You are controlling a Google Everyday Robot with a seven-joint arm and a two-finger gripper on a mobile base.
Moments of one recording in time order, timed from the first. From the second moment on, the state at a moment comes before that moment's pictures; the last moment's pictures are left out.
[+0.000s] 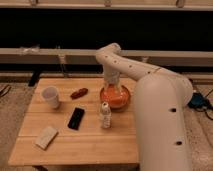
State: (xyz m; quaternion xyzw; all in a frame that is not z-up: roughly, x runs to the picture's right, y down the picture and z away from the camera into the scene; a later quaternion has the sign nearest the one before) arm 0.051 0.009 0.873 -0.33 -0.15 -0.52 0.77
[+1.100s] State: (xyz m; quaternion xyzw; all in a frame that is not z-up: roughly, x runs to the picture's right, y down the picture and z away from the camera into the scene) arm 0.056 0.019 0.846 -0.30 -0.18 -0.53 0.77
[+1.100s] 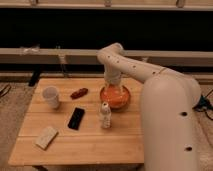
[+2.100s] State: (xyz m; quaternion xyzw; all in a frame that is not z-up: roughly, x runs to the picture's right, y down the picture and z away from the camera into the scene) arm -0.009 0.077 0.741 -0.21 -0.30 -0.60 0.71
